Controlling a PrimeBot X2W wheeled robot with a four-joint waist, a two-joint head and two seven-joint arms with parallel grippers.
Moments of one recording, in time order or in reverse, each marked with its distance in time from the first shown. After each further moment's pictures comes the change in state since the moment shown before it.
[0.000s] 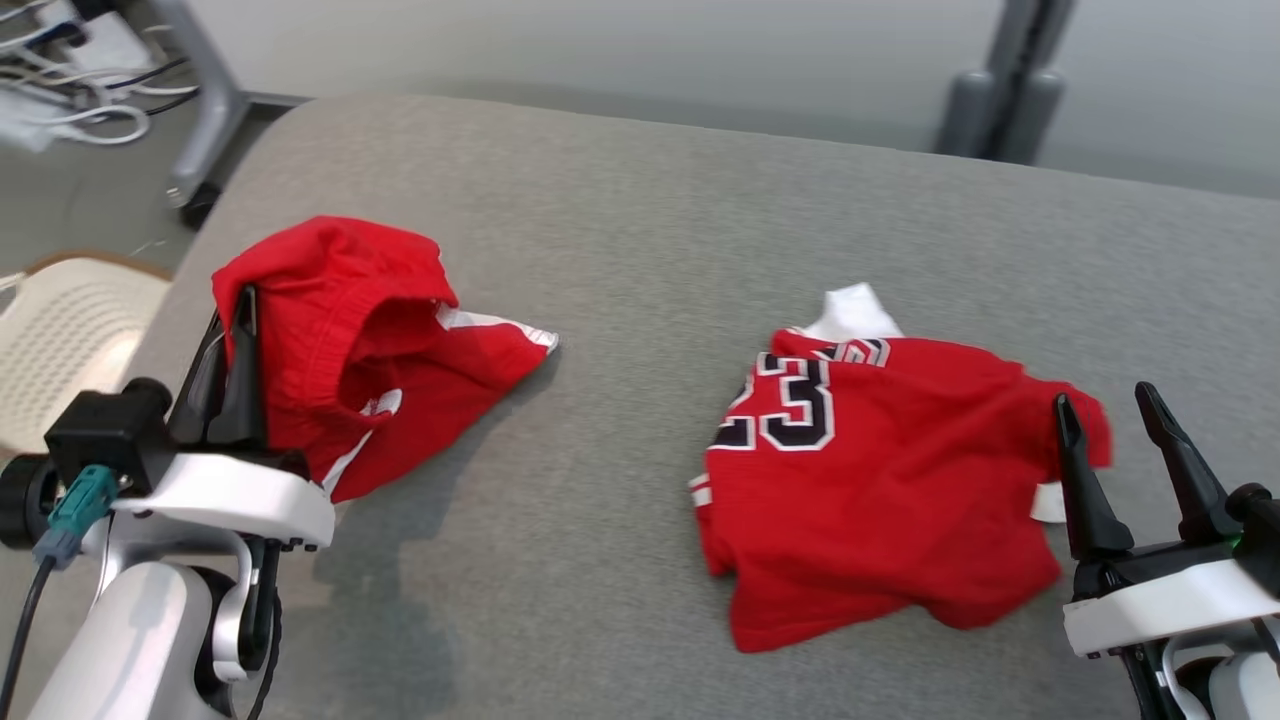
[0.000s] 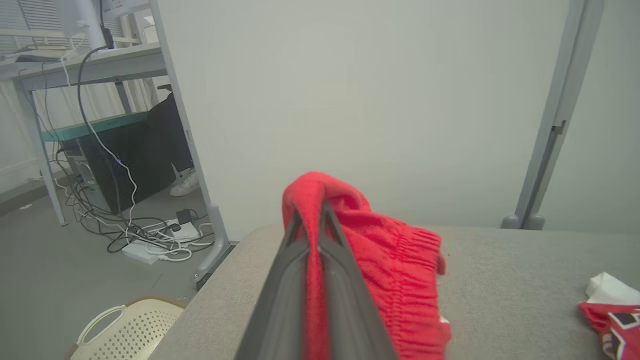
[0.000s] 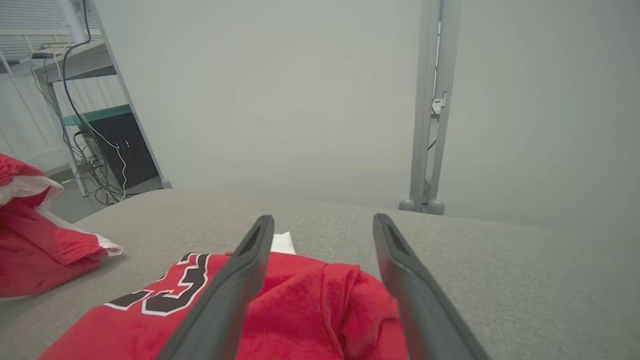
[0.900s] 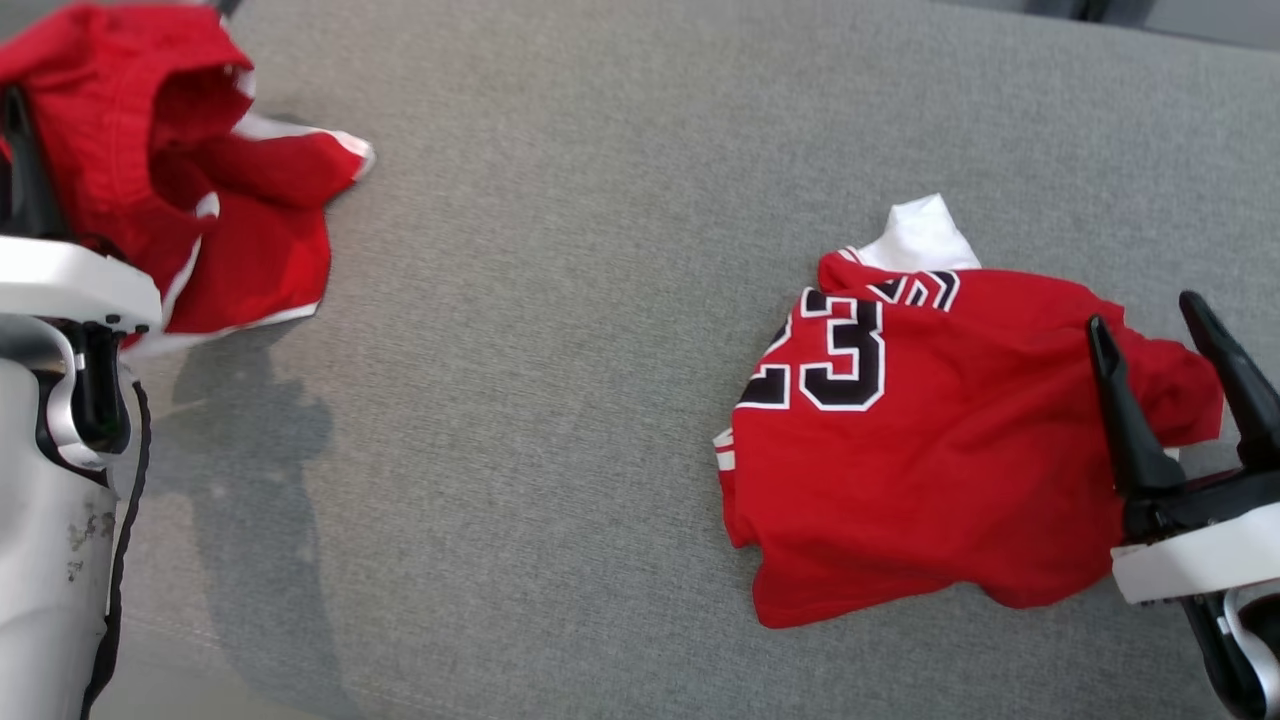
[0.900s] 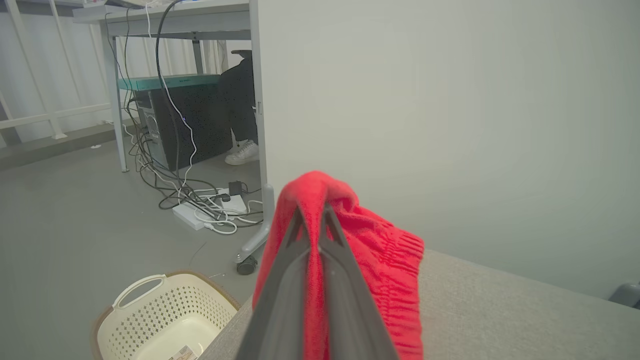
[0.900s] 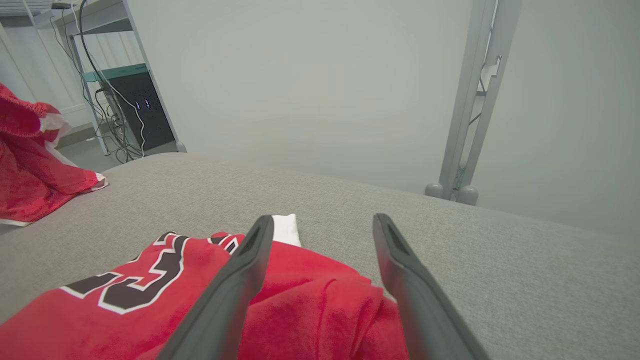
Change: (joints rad) left arm -0.419 -0.008 0.153 0.496 -0.152 -0.137 -0.102; right arm -0.039 -0.093 -0.004 -0.202 -0.008 0.000 0.133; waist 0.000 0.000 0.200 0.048
